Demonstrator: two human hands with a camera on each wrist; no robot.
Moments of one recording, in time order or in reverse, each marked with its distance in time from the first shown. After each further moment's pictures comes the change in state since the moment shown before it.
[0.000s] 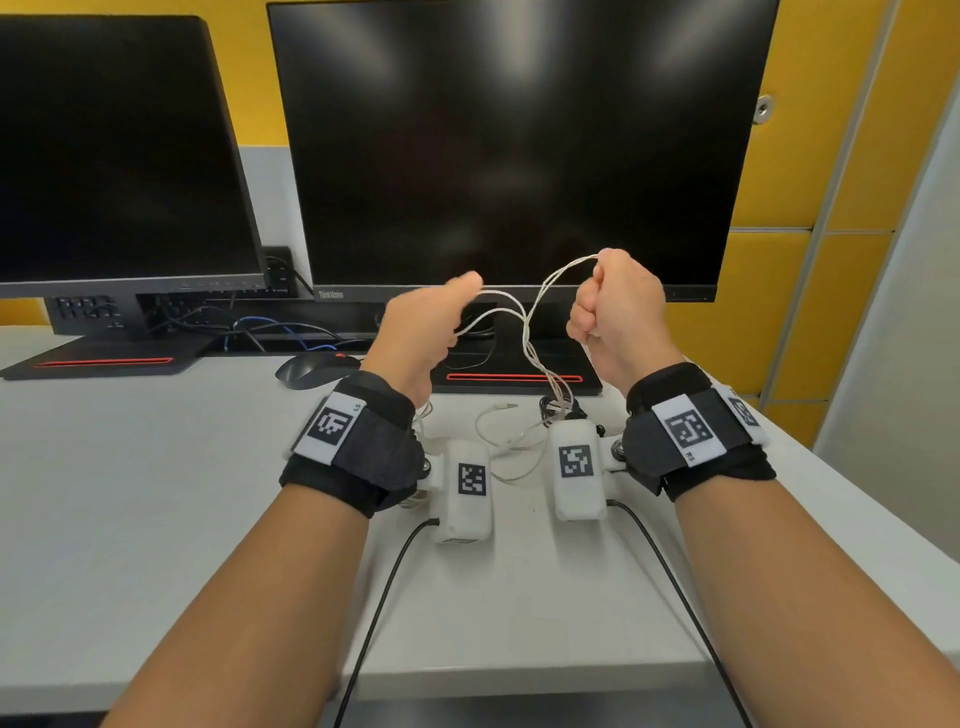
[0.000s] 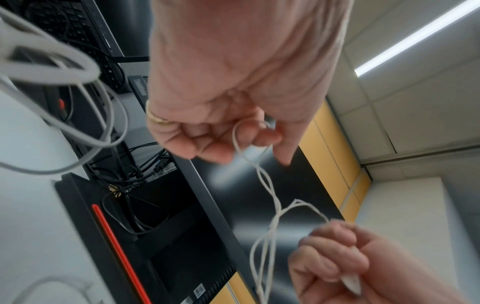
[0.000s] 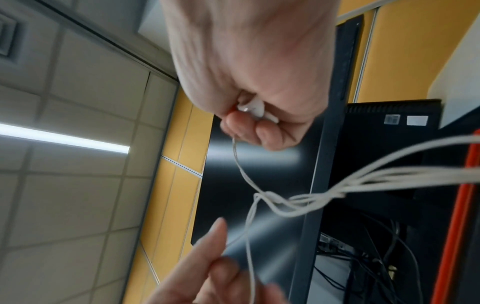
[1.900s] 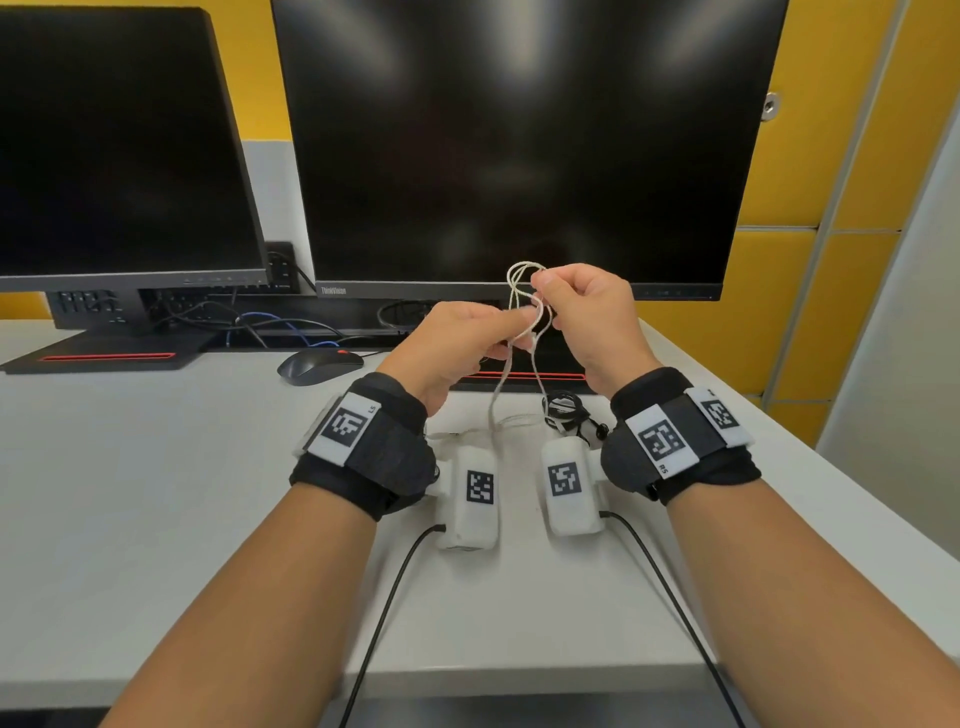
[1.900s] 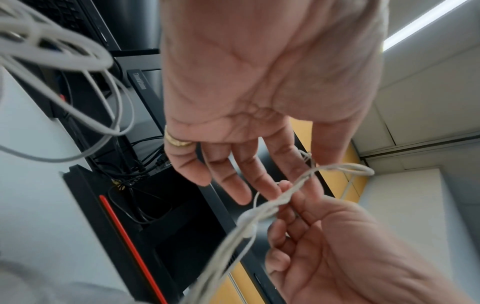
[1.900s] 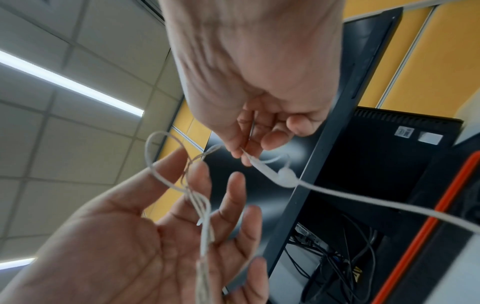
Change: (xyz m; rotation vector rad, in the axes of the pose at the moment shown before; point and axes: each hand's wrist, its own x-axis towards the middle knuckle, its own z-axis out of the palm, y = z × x) left_hand -0.013 -0.003 0.006 0.227 -0.308 0.052; right_hand 0.002 0.023 0.007 -0.468 -0.116 -0.346
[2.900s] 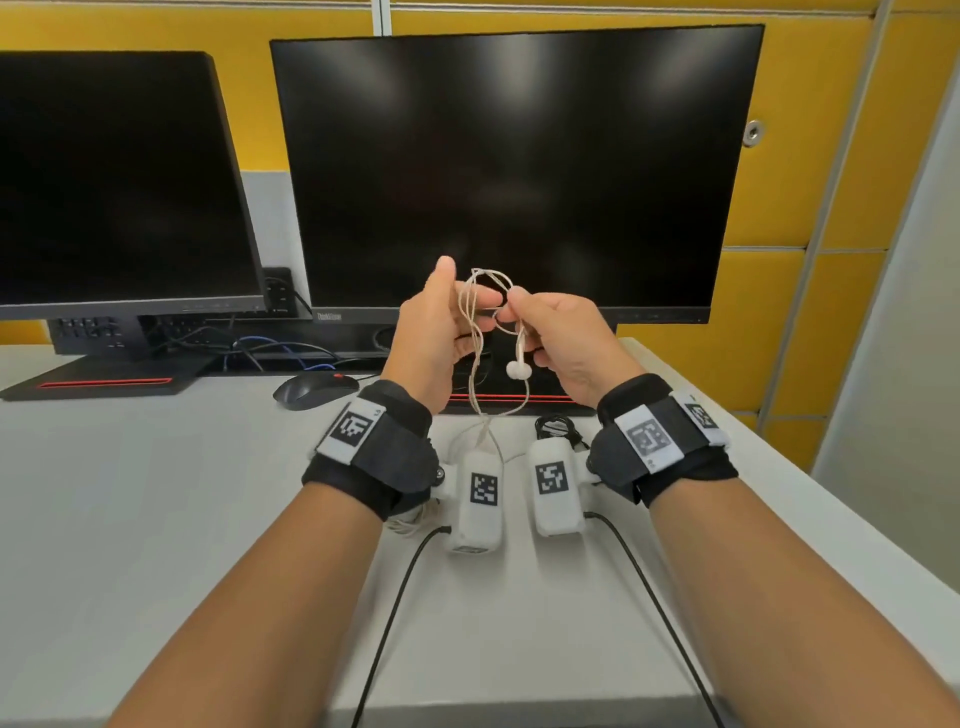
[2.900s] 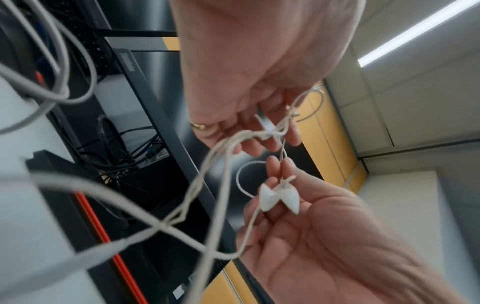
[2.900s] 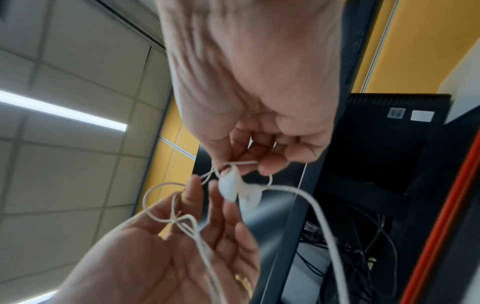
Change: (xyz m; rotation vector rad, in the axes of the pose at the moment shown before) left_hand 0.023 0.007 -0.002 -0.390 0.253 0.072; right_hand 0.005 -0.016 -0.001 0.087 -0.234 0.173
